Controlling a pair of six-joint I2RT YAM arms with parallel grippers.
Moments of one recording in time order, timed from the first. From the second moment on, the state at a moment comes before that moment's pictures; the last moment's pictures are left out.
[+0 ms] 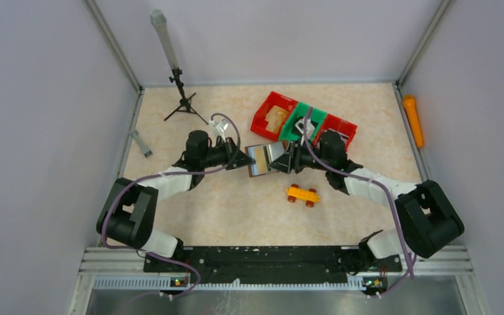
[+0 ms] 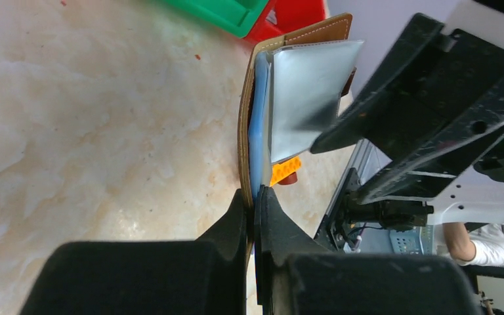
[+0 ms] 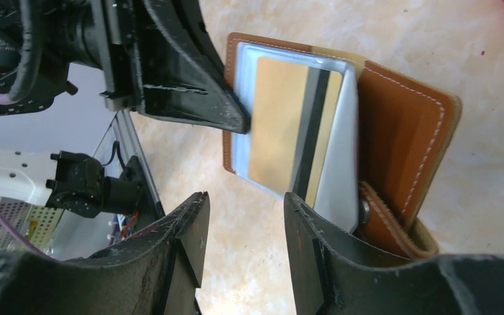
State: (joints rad) left arm -0.35 1.48 0.65 0.44 0.73 -0.73; right arm 0.53 1.38 0.66 0.44 -0.62 0.57
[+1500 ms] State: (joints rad) left arm -0.39 1.50 0.63 0.80 0.93 -0.90; right arm 0.39 1.44 0.48 0.96 -0.79 0.88
